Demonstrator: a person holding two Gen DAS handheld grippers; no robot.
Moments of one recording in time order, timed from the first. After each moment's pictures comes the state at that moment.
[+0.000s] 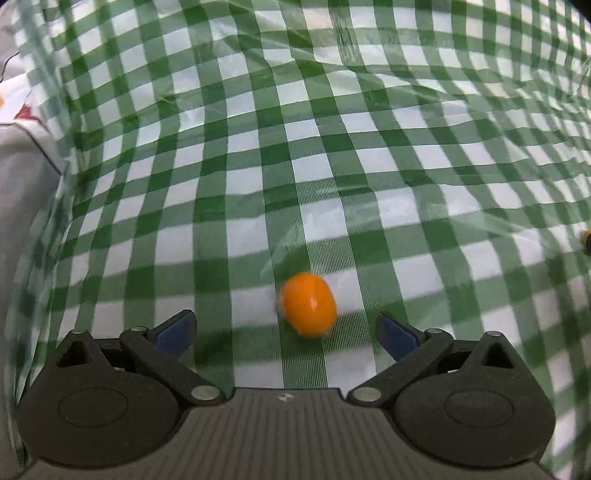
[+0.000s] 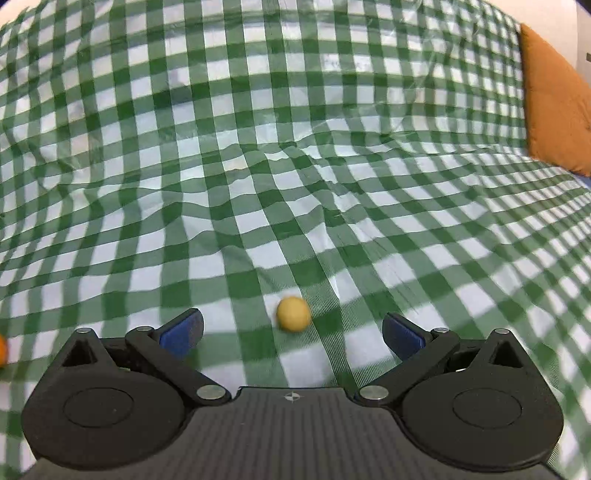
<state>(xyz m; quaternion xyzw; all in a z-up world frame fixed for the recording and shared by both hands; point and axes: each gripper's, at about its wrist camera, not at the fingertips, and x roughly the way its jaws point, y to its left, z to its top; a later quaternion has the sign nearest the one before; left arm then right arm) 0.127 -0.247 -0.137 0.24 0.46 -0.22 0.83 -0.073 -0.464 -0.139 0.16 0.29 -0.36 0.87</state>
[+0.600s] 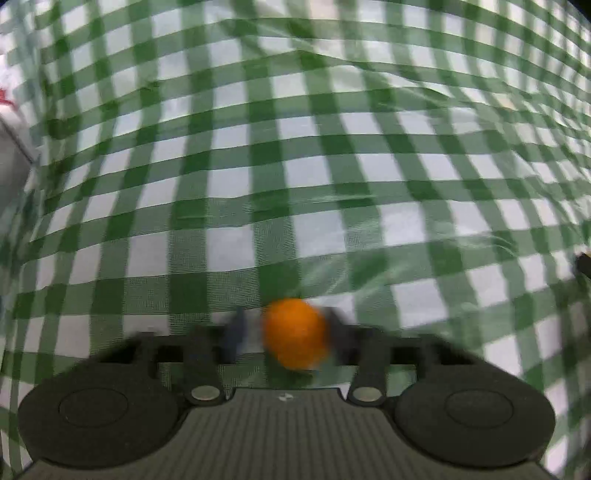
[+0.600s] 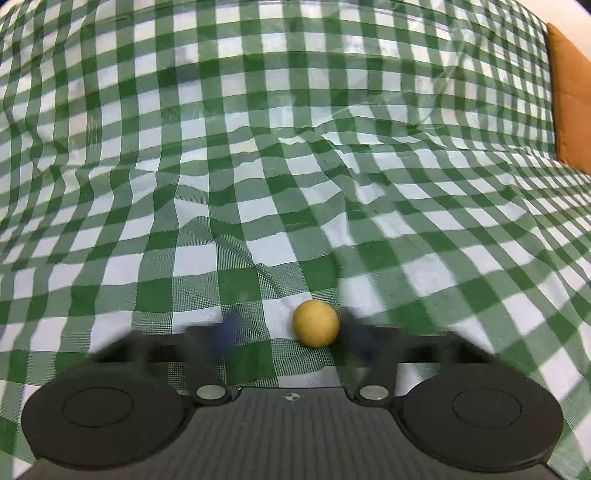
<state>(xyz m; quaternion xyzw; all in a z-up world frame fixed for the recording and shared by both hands) 0.148 -0.247 -0.148 0.20 0.48 -0.25 0.82 -0.059 -0.478 -0.173 0.15 0.29 -0.34 0.88</state>
